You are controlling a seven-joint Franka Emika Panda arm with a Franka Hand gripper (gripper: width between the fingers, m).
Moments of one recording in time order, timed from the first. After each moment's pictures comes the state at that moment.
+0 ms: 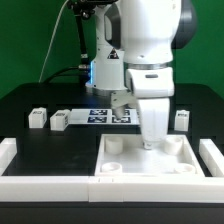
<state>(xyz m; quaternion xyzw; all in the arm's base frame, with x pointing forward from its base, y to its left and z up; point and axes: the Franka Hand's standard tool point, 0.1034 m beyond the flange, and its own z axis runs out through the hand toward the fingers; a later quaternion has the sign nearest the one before) 0.502 0.062 0.007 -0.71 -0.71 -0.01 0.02</state>
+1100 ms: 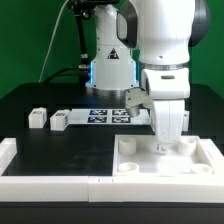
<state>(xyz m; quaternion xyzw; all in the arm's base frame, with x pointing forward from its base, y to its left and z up) 0.502 0.079 0.010 -0.72 -0.69 0.01 0.03</state>
